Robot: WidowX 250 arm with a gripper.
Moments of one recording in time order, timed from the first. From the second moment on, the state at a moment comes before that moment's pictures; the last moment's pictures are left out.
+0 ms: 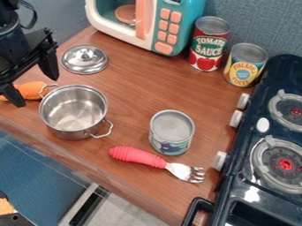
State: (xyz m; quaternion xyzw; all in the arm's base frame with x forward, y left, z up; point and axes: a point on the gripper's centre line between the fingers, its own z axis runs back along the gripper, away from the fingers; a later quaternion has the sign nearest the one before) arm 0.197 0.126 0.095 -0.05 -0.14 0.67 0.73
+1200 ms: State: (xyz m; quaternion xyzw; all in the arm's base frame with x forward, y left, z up) arm 0.228 -0.014 0.063 -0.06 -0.06 0.70 0.71
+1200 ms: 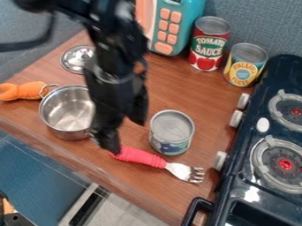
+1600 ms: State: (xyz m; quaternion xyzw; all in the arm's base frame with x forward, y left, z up) arm 0.247 -0.016 0.031 -0.03 -0.05 0.73 0.69
